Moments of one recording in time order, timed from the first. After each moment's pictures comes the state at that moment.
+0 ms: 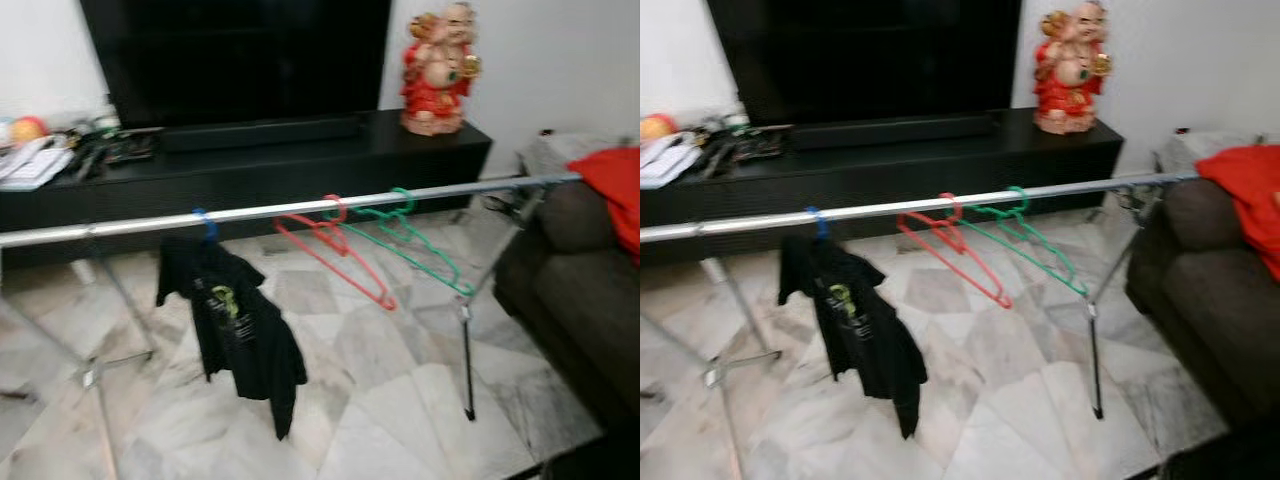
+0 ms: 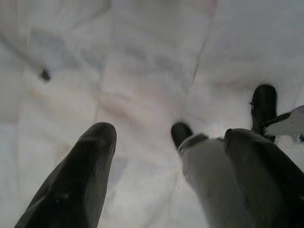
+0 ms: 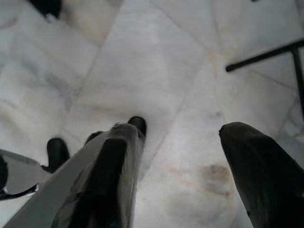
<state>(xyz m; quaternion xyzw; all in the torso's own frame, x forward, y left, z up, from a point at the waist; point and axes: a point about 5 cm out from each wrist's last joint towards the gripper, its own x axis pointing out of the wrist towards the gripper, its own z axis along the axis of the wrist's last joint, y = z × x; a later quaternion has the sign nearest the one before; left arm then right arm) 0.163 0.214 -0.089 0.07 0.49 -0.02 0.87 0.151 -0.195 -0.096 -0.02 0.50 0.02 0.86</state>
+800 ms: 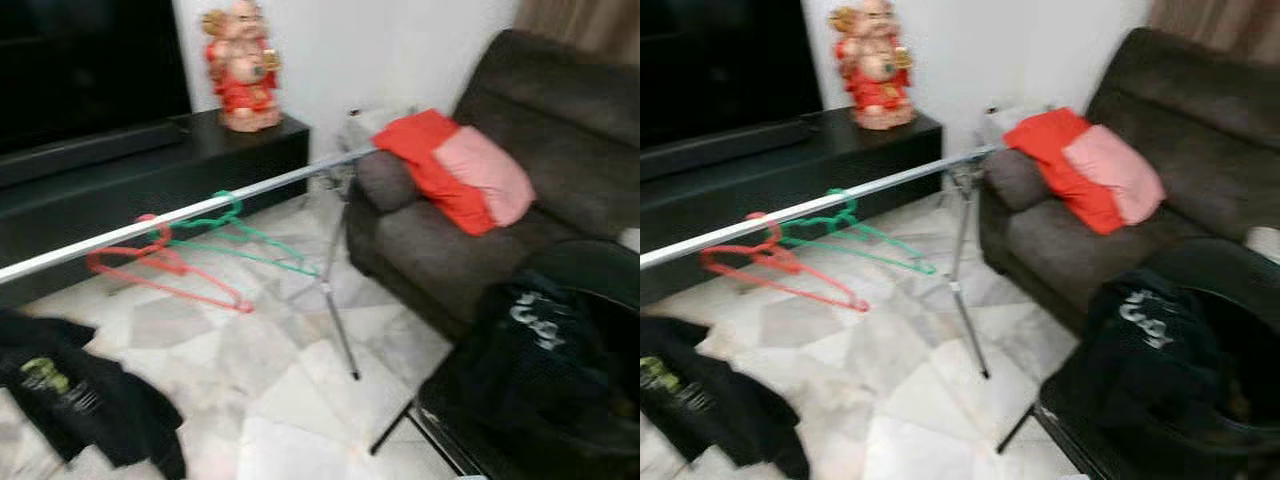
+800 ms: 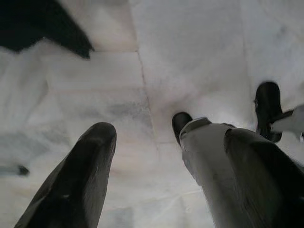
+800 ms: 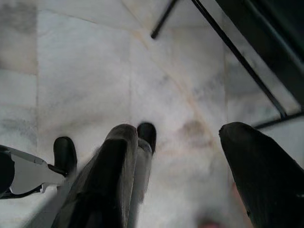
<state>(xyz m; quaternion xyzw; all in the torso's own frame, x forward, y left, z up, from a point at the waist) 0.166 0.204 -0.089 0.06 0.49 -0.03 0.87 0.159 -0.196 -0.093 -0.02 0.50 0.02 0.87</state>
